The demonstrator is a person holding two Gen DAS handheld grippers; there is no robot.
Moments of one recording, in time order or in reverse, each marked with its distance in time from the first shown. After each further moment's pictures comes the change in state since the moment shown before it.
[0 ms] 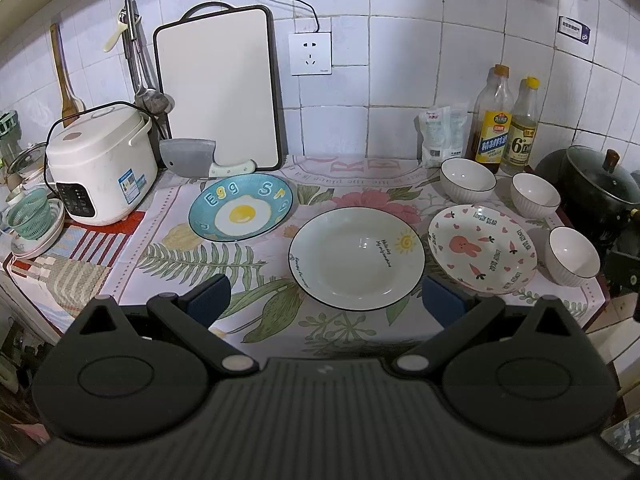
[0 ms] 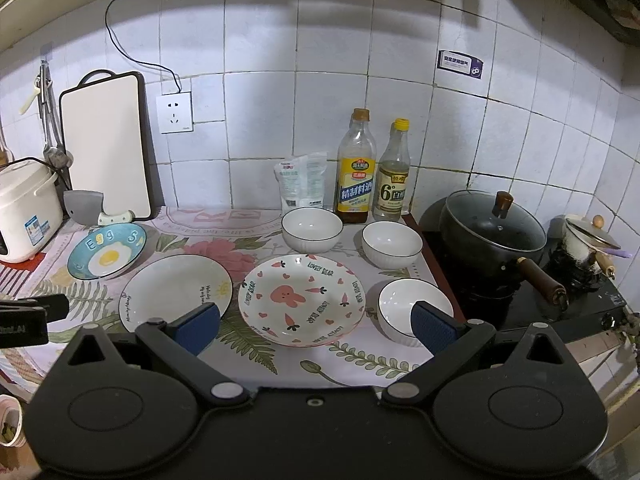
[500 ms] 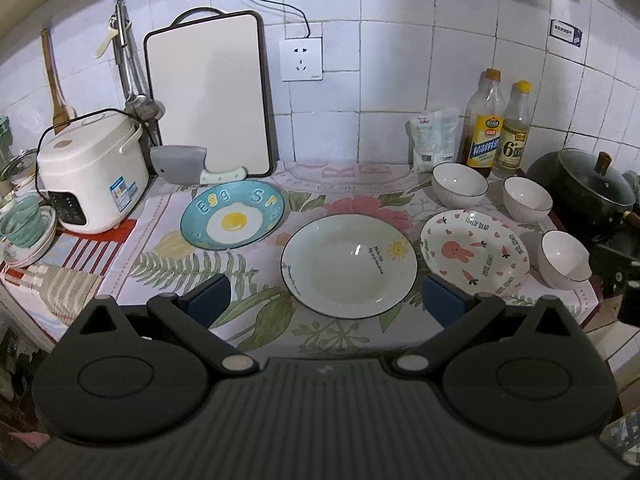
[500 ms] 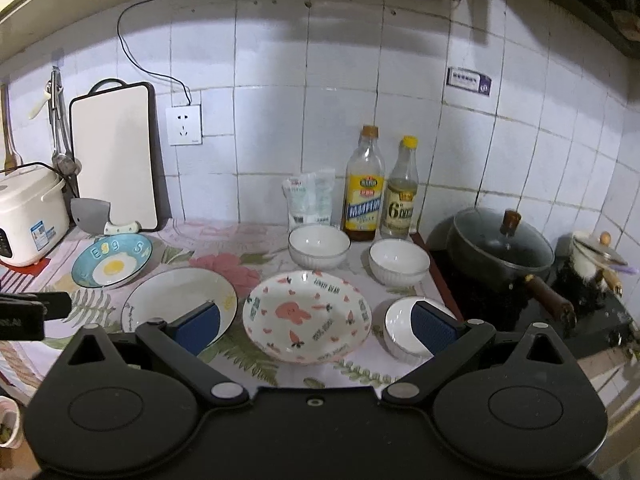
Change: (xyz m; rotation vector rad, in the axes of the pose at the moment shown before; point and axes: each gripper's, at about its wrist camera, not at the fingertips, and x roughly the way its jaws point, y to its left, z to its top) left arm 0.001 0.001 0.010 0.008 -0.014 -0.036; right arm 0.006 0.001 0.001 -0.034 -0.094 0.028
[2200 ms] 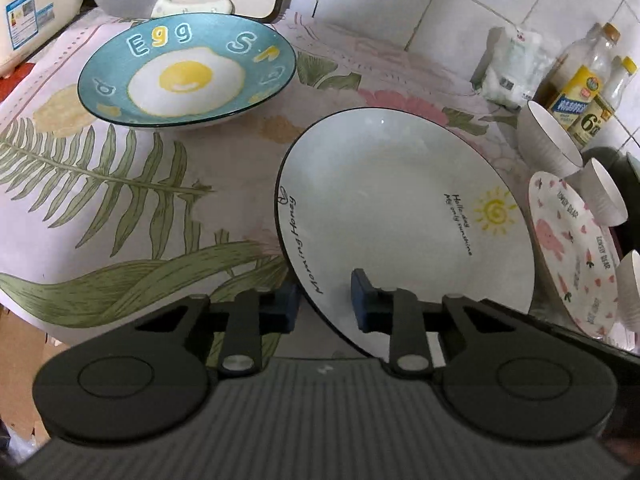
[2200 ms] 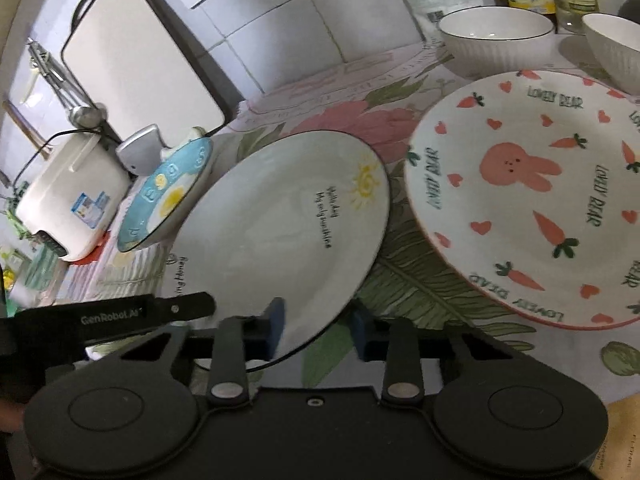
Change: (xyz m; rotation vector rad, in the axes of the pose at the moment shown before) left arm 0.268 0.075 -0.050 -0.266 0.294 -0.171; right arm 0.267 0.063 -0.087 0.319 0.401 0.450
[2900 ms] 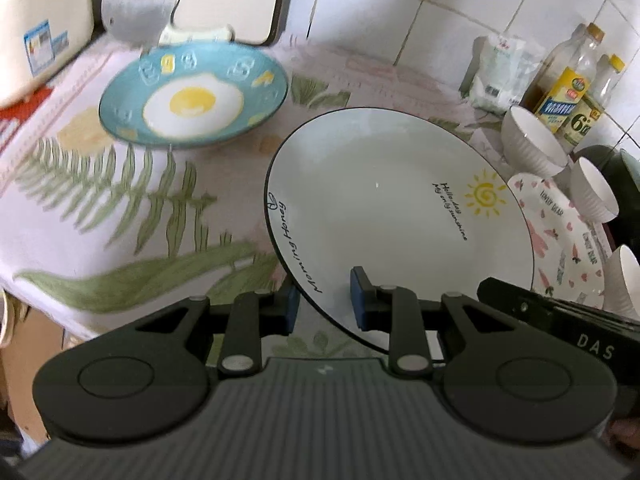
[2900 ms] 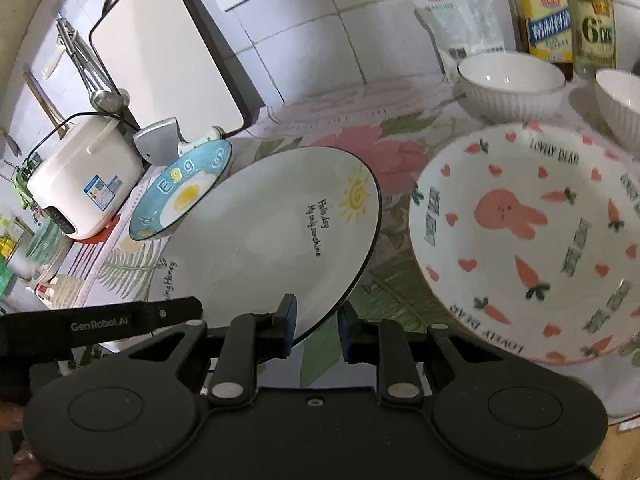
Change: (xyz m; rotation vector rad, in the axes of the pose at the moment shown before) left arm -0.039 -0.024 0.001 0.038 -0.034 0.042; right arm -0.029 0.013 0.018 -0.111 -0.011 0.016
